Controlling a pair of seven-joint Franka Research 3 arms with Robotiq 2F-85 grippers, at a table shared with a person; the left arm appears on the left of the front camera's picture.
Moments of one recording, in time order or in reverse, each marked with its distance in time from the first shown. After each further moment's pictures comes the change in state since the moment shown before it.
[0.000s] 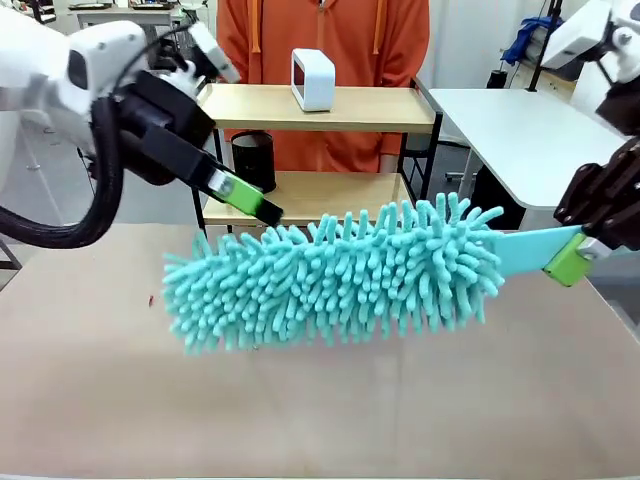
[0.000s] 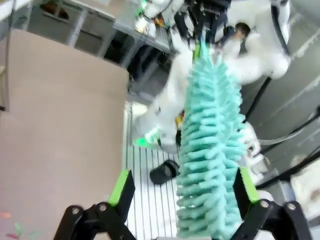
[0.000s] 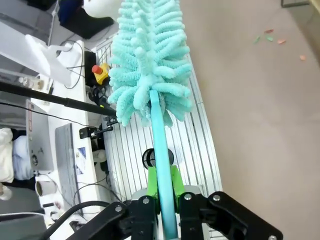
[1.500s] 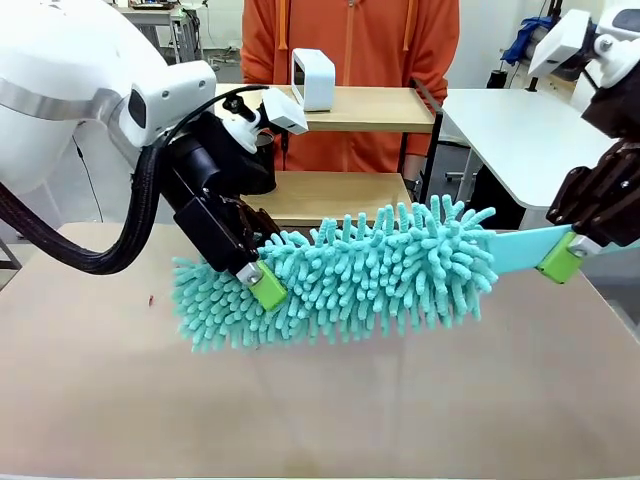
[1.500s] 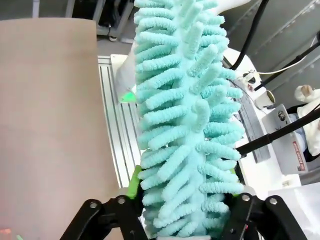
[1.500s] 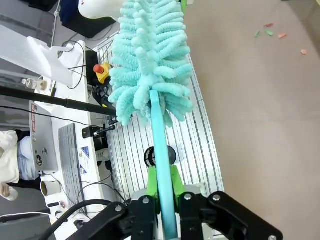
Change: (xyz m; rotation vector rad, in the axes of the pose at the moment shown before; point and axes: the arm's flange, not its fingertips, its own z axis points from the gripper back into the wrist) left arm -0.001 -0.006 -0.060 -0.064 0.304 -0.141; right arm 0.001 -0.014 0.000 0.020 0.010 -0.031
